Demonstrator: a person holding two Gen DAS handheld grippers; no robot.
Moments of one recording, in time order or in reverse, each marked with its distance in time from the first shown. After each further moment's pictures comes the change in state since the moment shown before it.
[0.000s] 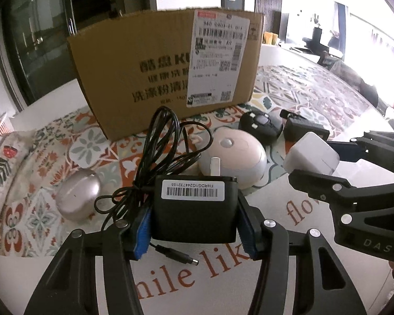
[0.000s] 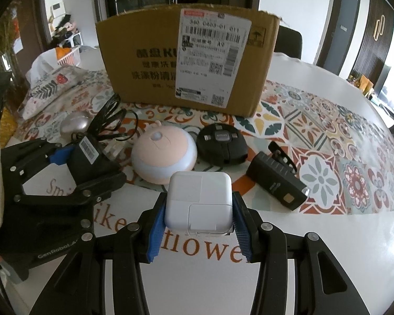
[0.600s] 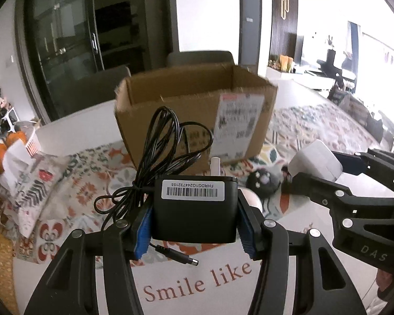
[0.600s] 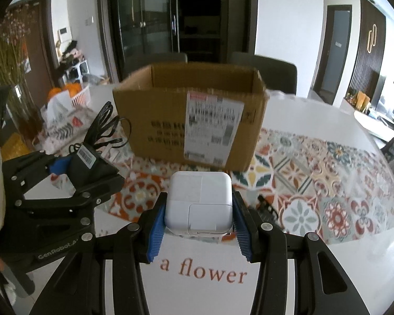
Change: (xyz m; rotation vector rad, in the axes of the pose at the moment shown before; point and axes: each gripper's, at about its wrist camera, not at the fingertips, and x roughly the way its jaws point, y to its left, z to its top) left arm -0.071 0.015 0.054 -0.078 -0.105 0.076; right arm -0.066 0.001 0.045 0.022 -0.166 0.017
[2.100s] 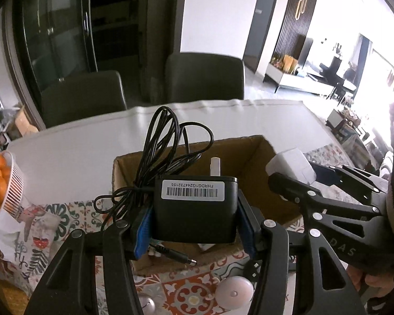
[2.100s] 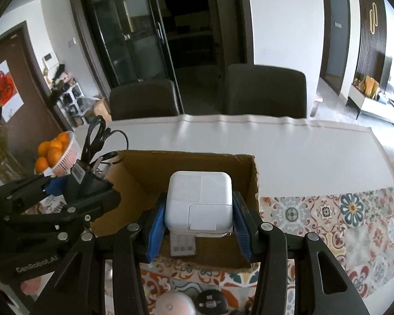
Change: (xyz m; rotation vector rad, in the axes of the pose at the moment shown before) left arm 0.079 0.049 0.182 -0.098 0.157 -0.103; right arm 0.084 -0.062 0.186 0.117 0.067 0.078
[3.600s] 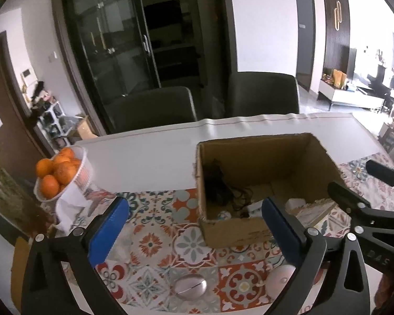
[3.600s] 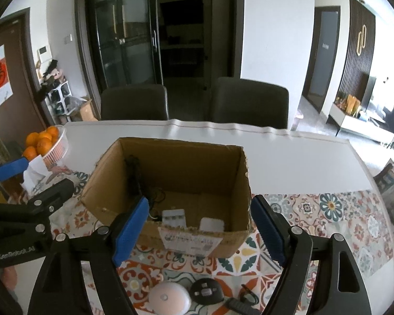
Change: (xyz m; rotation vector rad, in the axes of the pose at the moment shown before) left arm -0.070 0.018 -0.067 -0.044 -0.157 0.372; right arm -0.046 0.040 -0.044 -0.066 -0.106 -0.138
